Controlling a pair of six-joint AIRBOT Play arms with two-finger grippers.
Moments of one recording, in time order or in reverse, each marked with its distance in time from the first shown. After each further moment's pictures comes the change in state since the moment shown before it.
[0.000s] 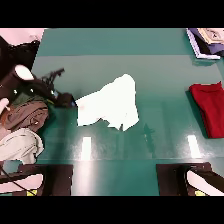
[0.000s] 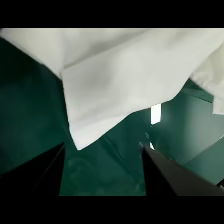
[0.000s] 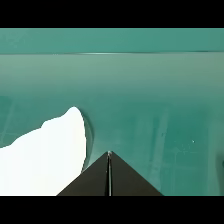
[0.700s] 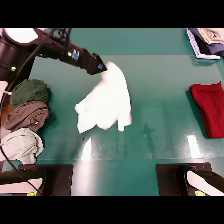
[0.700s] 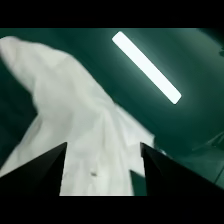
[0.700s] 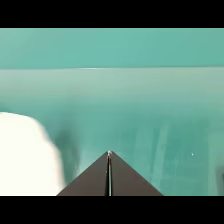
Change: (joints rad) left arm -0.314 -0.057 0.658 -0.014 0.086 0.014; right arm 0.000 0.000 -0.003 0.001 -0.048 0.000
